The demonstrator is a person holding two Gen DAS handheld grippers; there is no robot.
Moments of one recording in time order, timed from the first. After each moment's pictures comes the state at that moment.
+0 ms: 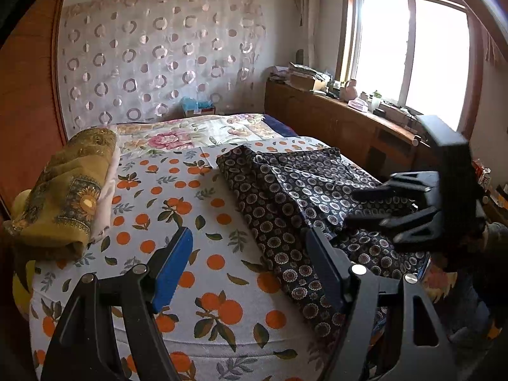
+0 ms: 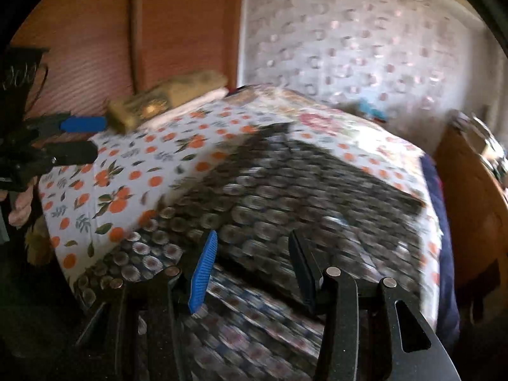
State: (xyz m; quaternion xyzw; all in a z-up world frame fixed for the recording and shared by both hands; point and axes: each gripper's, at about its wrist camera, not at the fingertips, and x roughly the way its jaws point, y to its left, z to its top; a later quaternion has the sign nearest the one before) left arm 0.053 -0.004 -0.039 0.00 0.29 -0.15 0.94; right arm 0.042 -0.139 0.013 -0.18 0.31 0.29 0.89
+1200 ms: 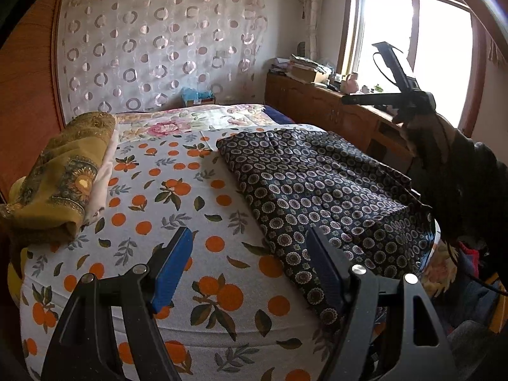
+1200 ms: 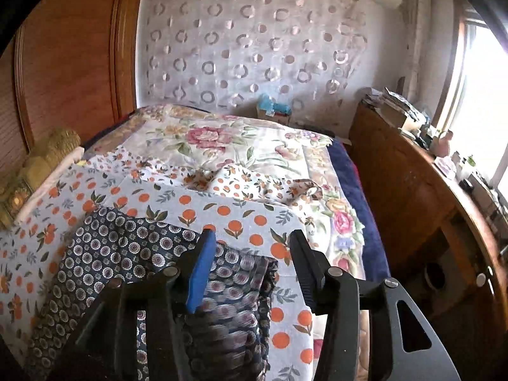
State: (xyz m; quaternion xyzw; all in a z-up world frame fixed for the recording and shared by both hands) left arm 0.053 -0.003 -0.057 -0.01 0.32 -0.15 0.94; right arm 0.181 -0.236 0.093 -0.11 0.30 0.08 0.95
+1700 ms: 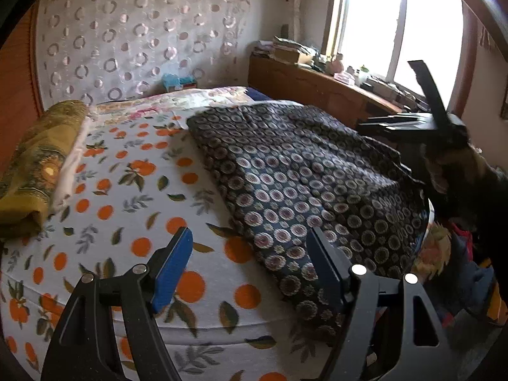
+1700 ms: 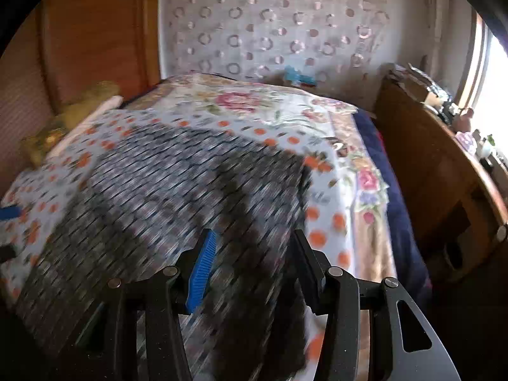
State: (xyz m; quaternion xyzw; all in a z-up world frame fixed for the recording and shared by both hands) left arm 0.056 -0.036 -0.082 0.01 0.35 -0.19 0.92; right arm 0.086 -0.267 0.054 -0.10 0.35 0.14 0.92
